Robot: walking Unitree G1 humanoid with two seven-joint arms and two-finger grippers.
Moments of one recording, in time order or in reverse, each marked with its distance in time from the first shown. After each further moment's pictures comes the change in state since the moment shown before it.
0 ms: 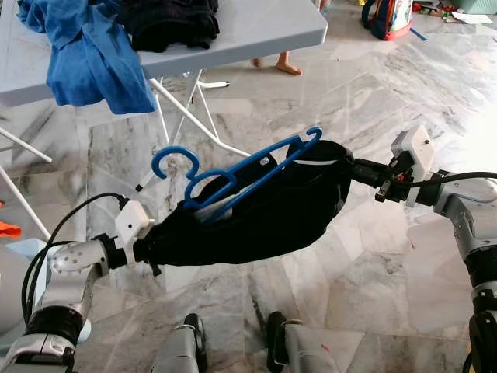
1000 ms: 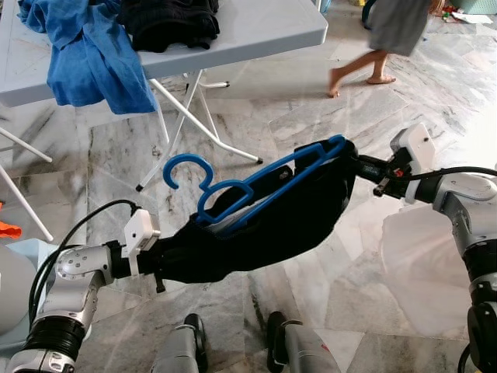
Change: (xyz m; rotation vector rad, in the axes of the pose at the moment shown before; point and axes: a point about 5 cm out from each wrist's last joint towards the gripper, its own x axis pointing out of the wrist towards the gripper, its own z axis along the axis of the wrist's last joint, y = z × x) left arm 0.004 -0.019 0.008 -0.053 -0.034 -0.207; right arm 0.003 -0.008 -0.007 0.002 0.050 -0.091
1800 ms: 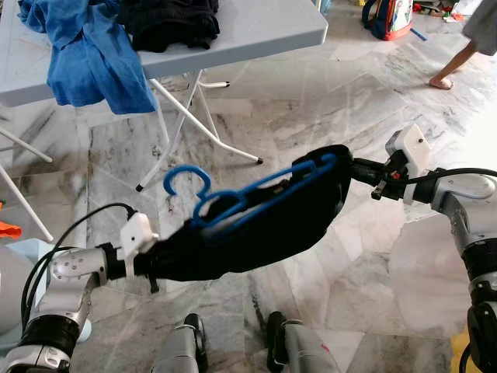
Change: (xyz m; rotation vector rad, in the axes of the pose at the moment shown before) left arm -0.008 0.013 -0.006 0.045 0.072 0.120; right arm -0.001 0.002 0.008 -0.043 -0.004 0.060
